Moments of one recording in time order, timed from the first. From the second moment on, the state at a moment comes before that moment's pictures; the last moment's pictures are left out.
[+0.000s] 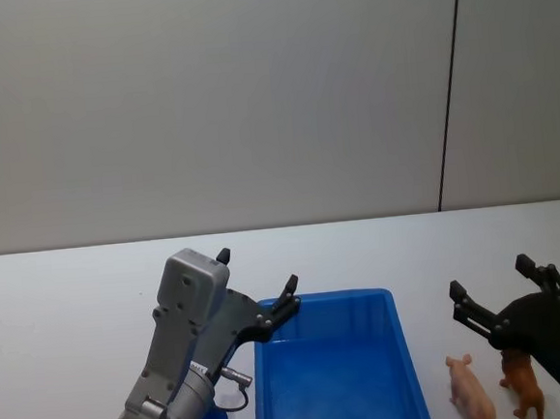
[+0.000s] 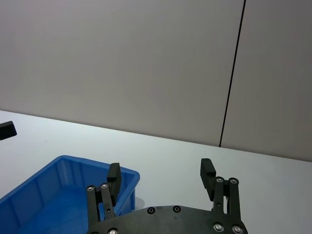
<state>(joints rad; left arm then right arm) -0.24 0.38 0.45 -1.63 -0.20 0.01 -0.01 -0.01 0.34 -0.23 -1.77 0.29 0.03 0.07</state>
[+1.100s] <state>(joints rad) -0.24 0.38 0.45 -1.63 -0.20 0.01 -0.01 -0.07 0.35 -0.21 -1.77 0.29 0.18 -0.02</state>
